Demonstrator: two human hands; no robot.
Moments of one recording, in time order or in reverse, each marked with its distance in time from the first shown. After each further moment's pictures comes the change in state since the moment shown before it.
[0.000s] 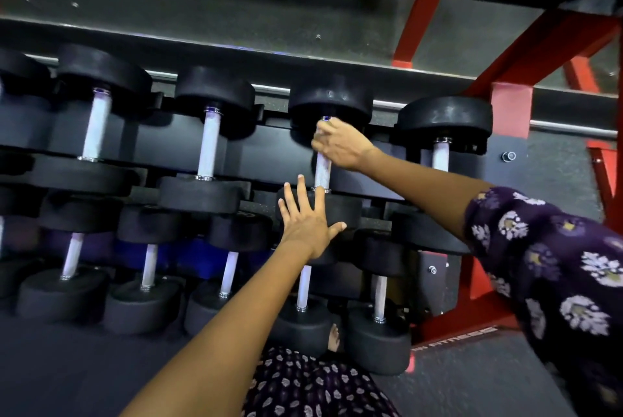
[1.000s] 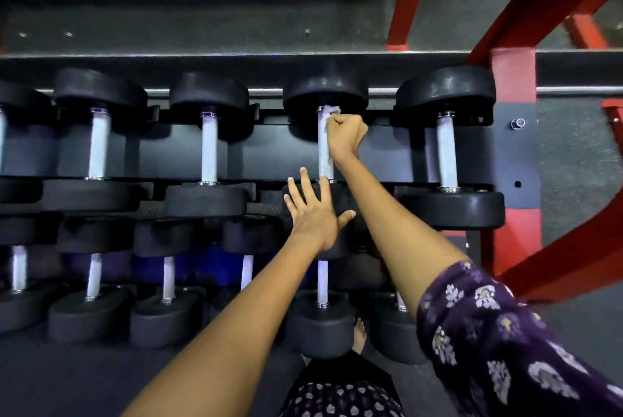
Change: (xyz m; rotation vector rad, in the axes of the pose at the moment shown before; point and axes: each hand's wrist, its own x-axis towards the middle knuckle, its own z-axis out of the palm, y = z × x) left_hand 0.005 0.001 0.004 -0.010 0.040 -0.012; right_hand 0.033 -0.040 -0.012 1.613 0.832 1.488
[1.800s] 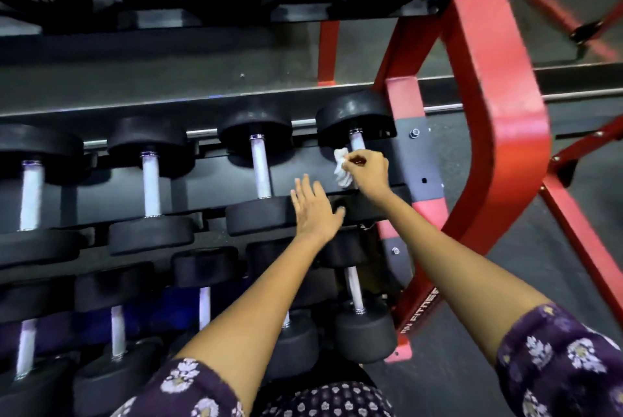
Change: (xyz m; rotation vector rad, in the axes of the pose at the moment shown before) left_hand -0.018 0.095 0.015 -0.185 0.160 0.235; right_hand -0.025 0.050 -0.189 -0.163 -0.001 -0.175
